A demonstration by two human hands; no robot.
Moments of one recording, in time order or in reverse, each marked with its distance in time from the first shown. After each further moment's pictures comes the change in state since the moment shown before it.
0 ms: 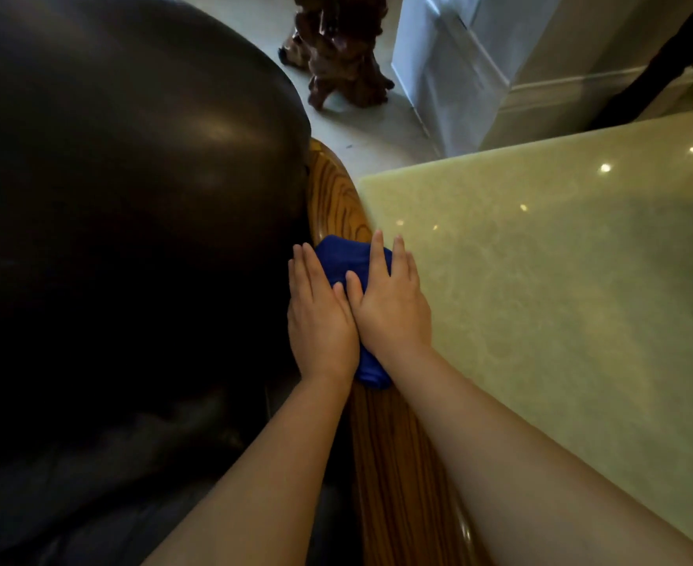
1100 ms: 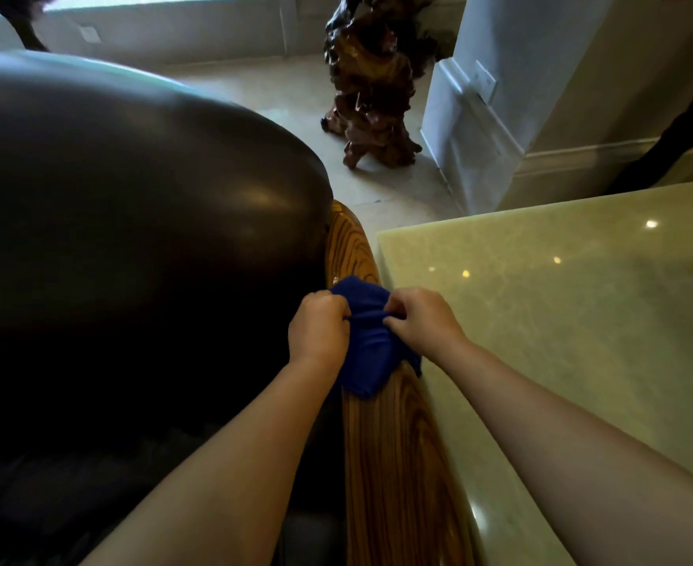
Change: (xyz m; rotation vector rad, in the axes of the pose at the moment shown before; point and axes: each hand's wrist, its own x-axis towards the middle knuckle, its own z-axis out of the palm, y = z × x) left_hand 0.020 0.036 -0.056 0.238 -0.098 0.133; right_hand 0.039 0.030 -0.059 0.142 -0.233 -0.240
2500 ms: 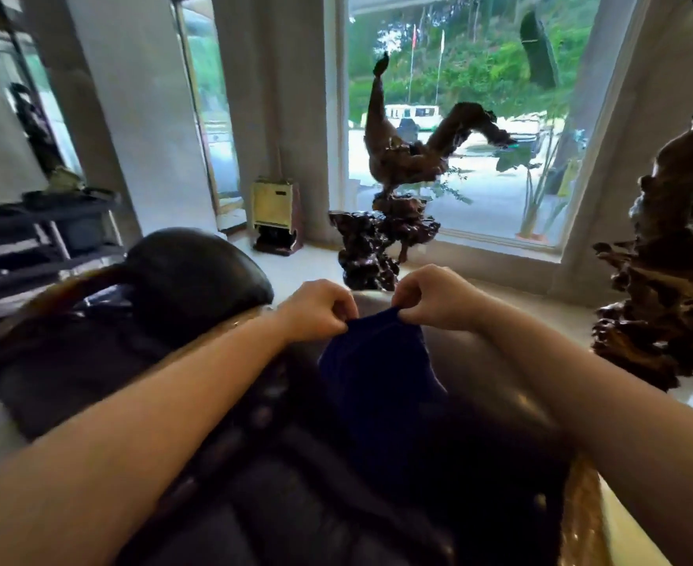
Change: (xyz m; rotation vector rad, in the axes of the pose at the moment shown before) left_hand -0.357 -0.027 -0.602 0.069 0.268 -0.138; right_hand -0.261 -0.575 -0.232 -0.147 -0.205 -1.006
